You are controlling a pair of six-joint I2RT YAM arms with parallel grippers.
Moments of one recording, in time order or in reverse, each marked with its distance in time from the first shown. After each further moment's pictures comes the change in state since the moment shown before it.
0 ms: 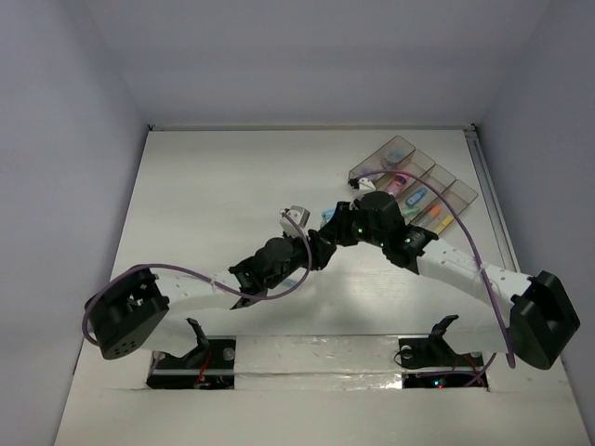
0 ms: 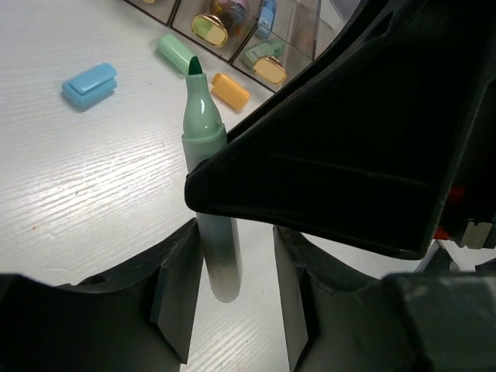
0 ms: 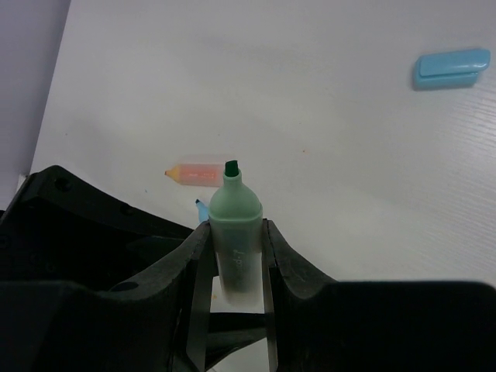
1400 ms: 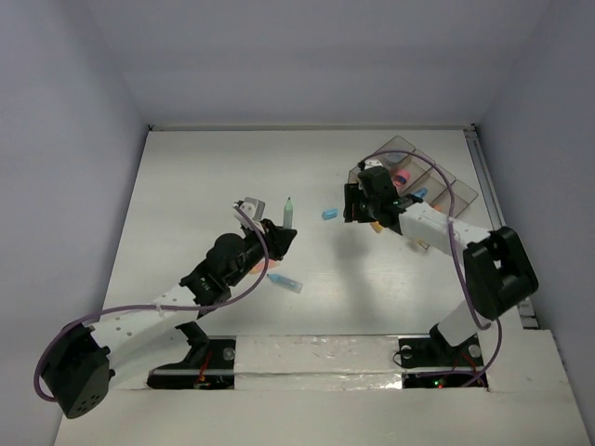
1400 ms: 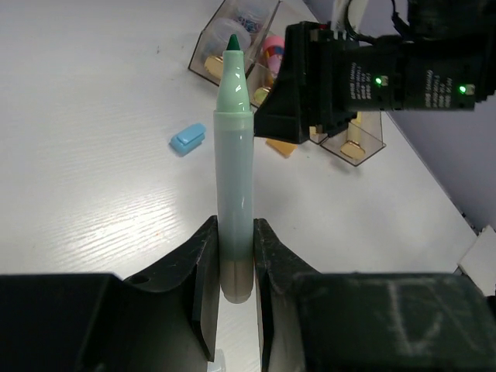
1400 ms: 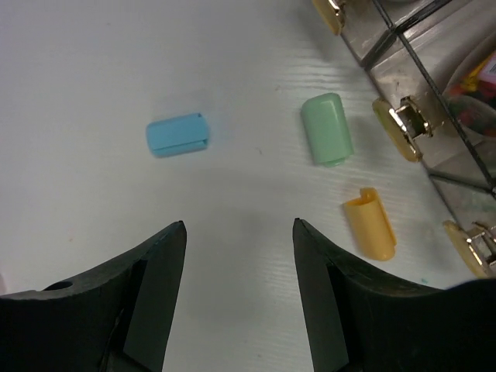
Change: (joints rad) left arm 0.216 -0.424 -0.095 -0.219 0.099 0.109; right arm -0.227 0.306 0.194 -0.180 0.231 -0.242
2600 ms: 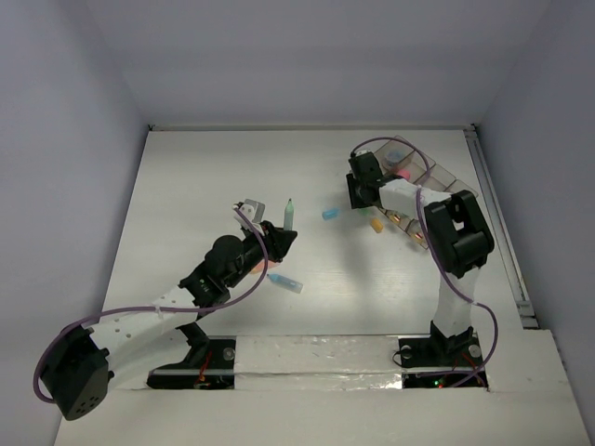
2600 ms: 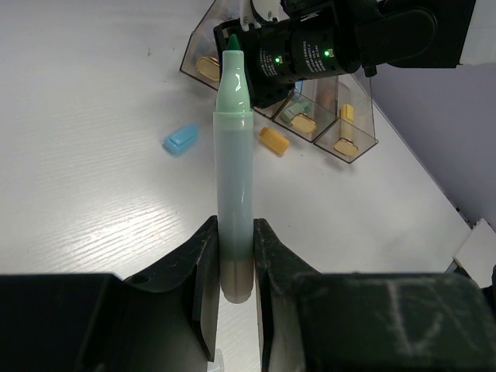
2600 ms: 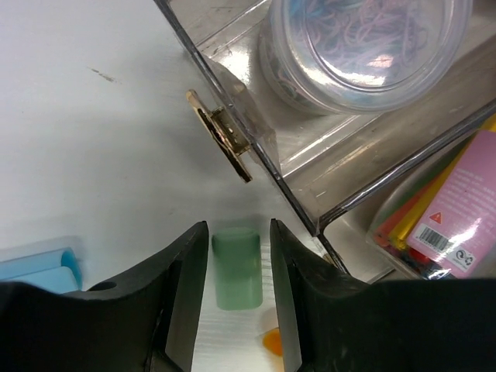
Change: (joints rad) left arm 0.000 -0.019 -0.025 0.016 0.024 0.011; right arm -0.076 0.403 0.303 -0.038 0.154 -0.217
